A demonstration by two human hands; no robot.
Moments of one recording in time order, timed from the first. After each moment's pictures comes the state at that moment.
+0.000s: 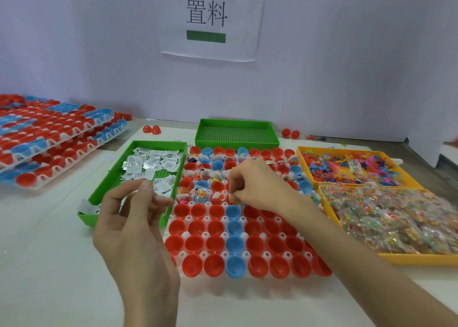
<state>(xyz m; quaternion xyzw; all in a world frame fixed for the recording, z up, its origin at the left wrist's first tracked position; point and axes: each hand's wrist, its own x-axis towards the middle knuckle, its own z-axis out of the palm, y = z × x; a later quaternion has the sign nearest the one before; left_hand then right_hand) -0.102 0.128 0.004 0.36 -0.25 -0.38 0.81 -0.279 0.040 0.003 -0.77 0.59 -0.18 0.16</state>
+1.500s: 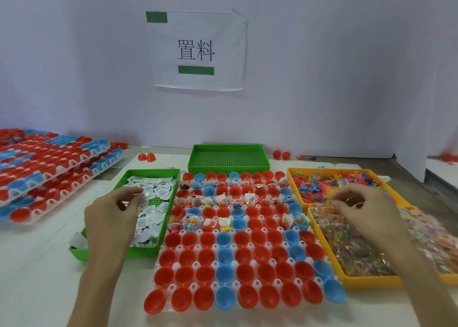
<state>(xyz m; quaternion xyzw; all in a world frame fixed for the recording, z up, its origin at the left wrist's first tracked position) -0.035 0.023 -0.018 0.63 -0.57 -0.07 0.52 -0.439 0.115 -0.004 -0.54 0.74 -0.39 0.03</state>
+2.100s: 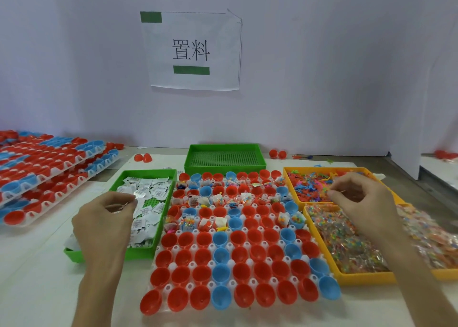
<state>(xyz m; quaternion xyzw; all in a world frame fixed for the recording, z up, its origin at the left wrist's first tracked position) -0.046 0.037 -0.011 0.66 -0.51 -0.09 0.54 -0.434 0.119 0.003 -0.54 0.67 -0.51 0.03</state>
